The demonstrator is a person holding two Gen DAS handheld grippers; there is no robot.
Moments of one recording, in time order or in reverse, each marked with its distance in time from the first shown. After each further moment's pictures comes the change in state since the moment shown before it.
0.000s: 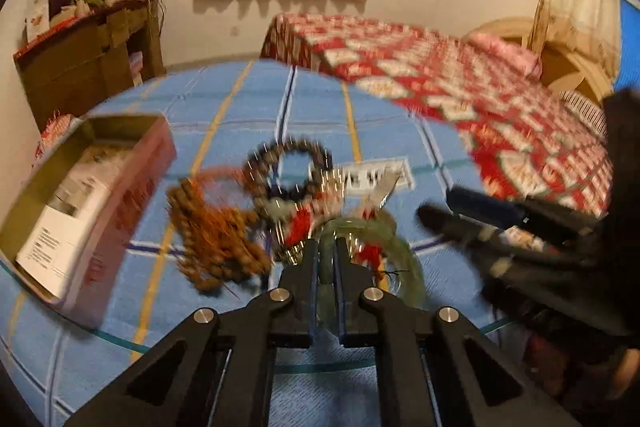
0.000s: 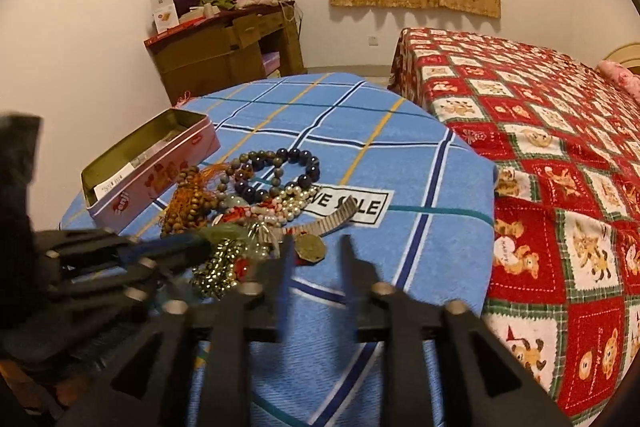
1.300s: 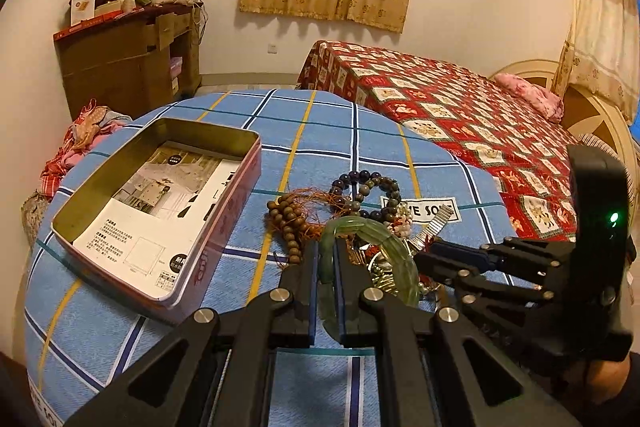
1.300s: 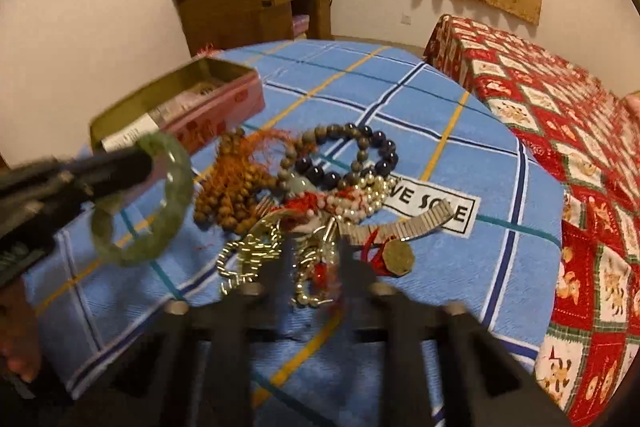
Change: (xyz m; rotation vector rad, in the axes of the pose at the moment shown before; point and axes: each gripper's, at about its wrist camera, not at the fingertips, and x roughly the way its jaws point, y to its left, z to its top) left arm -0.034 0.061 -0.004 -0.108 -0.071 0.063; right arm 0.032 0.056 0.008 -0.145 0.158 0.034
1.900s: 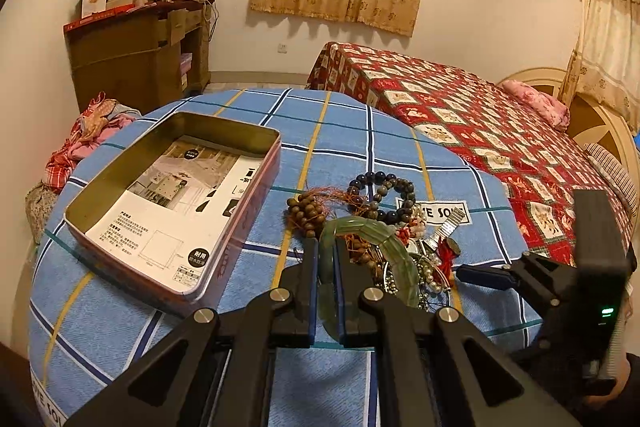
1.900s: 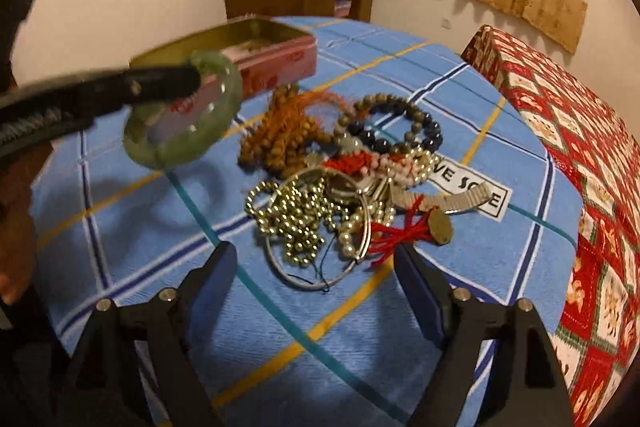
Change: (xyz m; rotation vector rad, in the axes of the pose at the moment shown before) left arm -0.005 0.014 -0.001 -0.029 -0.003 0.015; right arm 0.011 0.028 -0.025 -0.190 0.072 -0.001
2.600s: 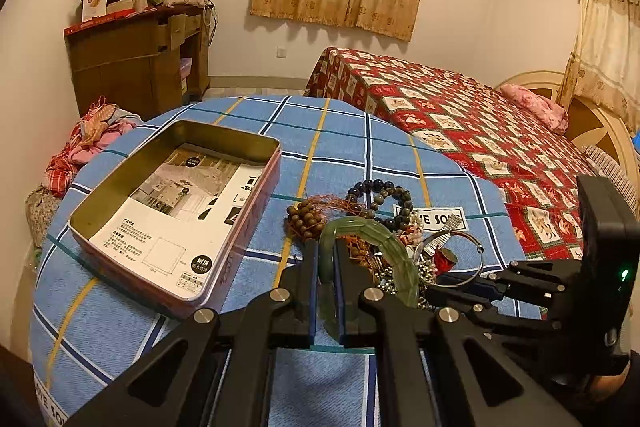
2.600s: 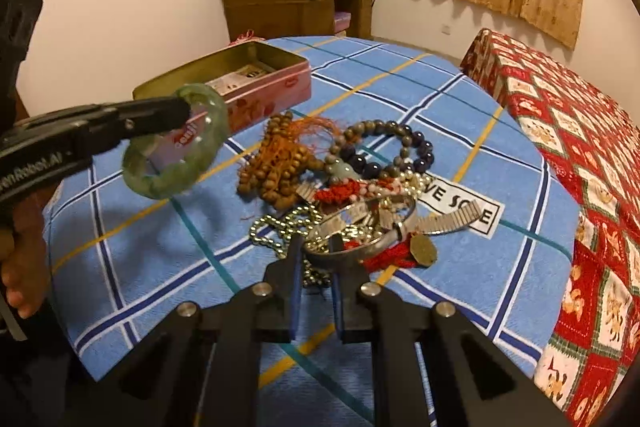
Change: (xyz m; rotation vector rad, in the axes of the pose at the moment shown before) left arm -0.003 0.001 0.003 -0.002 -0.018 -0.004; right arm -0.014 -0.014 0.010 0.053 -0.071 0.068
